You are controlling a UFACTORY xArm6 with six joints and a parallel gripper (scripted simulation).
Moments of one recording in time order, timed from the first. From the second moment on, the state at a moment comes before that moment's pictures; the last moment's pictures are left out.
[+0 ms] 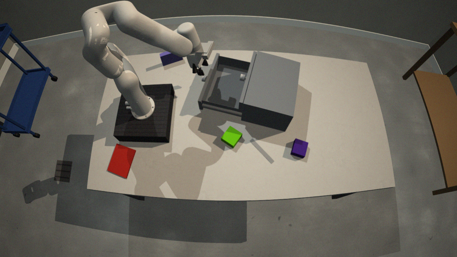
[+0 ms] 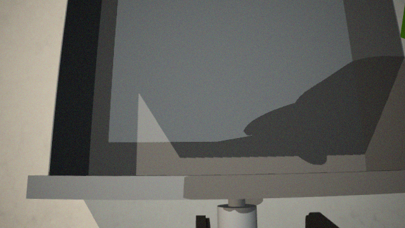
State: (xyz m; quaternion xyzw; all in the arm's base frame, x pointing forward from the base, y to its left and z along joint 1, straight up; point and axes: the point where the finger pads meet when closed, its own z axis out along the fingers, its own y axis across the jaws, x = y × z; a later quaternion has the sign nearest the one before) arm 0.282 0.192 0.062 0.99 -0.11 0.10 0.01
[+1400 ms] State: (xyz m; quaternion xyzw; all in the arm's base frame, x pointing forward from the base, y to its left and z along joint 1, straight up) arm 0.282 0.191 0.025 0.99 -0.11 0.10 0.01
